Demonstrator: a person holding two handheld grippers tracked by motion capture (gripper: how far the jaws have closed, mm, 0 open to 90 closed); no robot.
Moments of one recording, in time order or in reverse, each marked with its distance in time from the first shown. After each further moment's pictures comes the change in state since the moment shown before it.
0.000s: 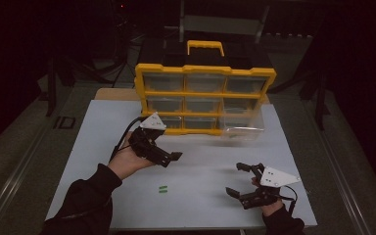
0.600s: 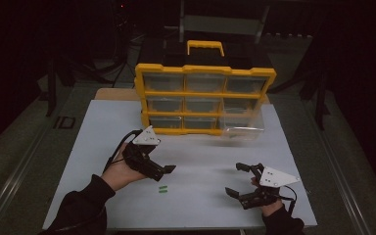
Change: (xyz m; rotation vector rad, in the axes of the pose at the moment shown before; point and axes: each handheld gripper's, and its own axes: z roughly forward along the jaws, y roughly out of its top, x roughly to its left) left arm -0.008 -0.034 -0.001 0.008 -0.011 0.044; right arm 0.000 0.000 0.001 0.002 0.001 -0.009
